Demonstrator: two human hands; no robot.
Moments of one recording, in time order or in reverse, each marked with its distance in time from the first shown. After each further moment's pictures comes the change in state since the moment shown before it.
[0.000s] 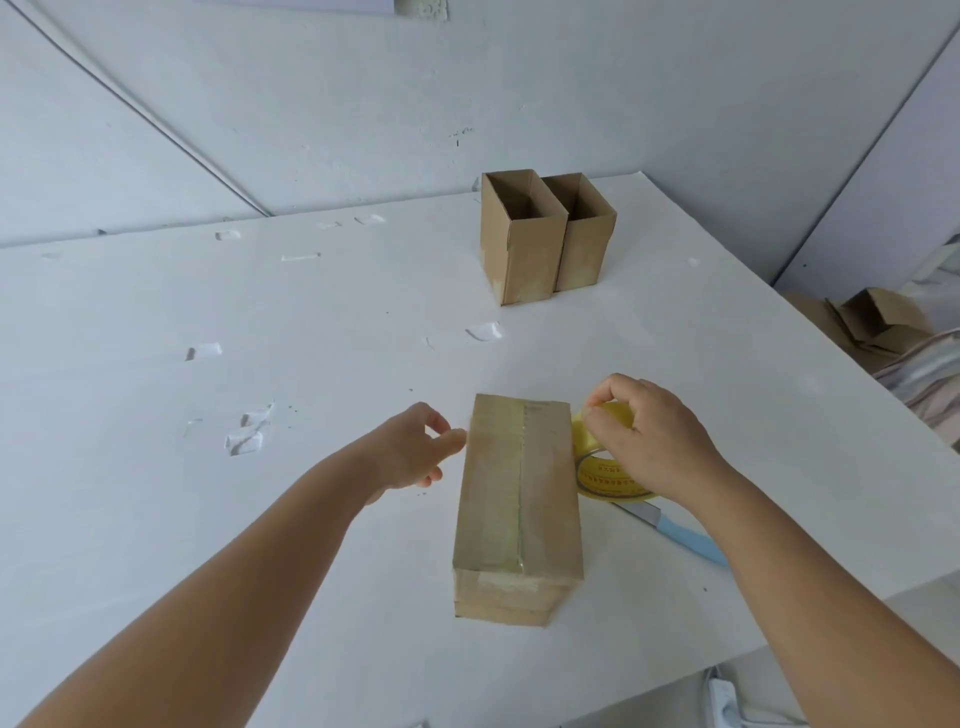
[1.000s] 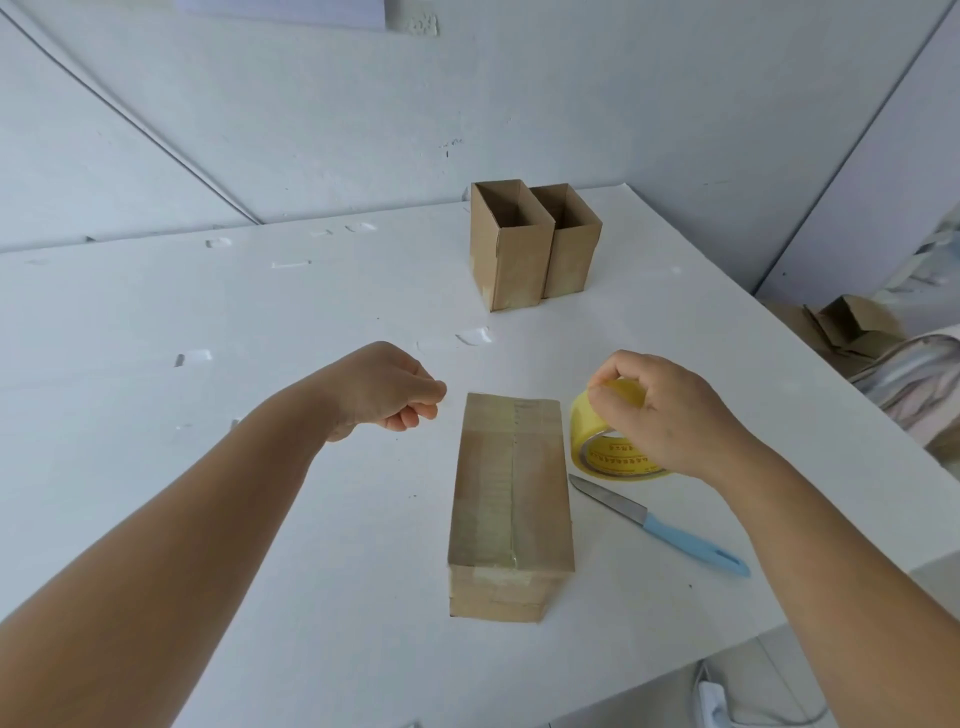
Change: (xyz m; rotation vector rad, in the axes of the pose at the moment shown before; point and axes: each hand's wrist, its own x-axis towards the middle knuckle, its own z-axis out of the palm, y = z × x) left_hand -0.019 0.051 -0.050 -0.057 0.027 0.119; right_hand -0.006 -0.016 -0.041 -0.026 -0.013 -0.052
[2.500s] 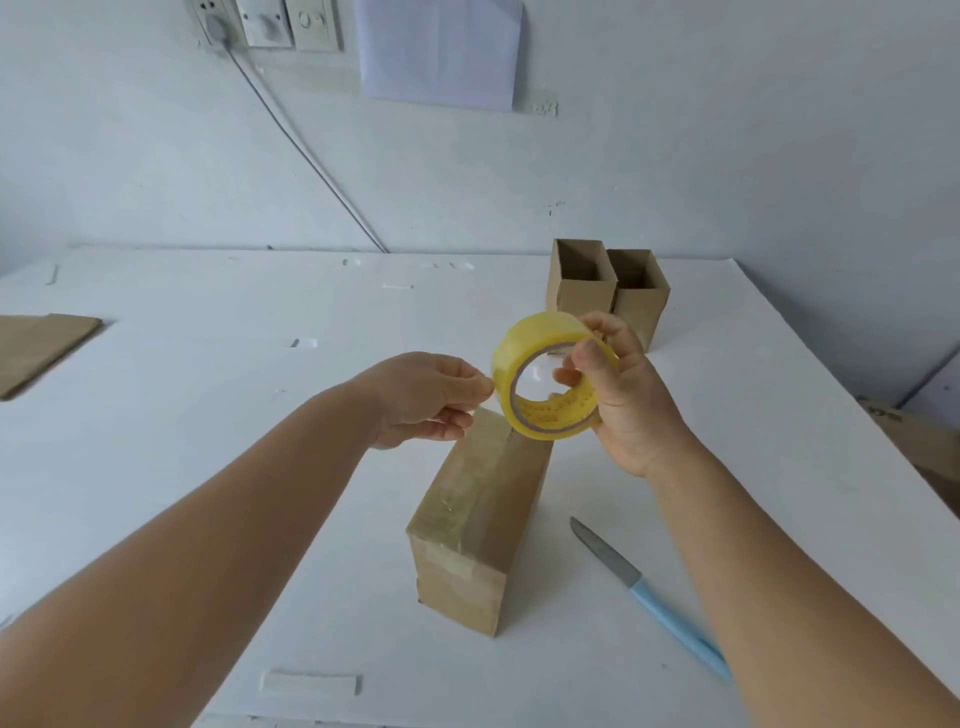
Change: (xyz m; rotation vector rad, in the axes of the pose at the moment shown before) left_hand -0.063 0.050 0.045 -0.419 0.127 -0.073; right_hand 0.040 -0.019 -0.006 1.153 -0.252 -0.181
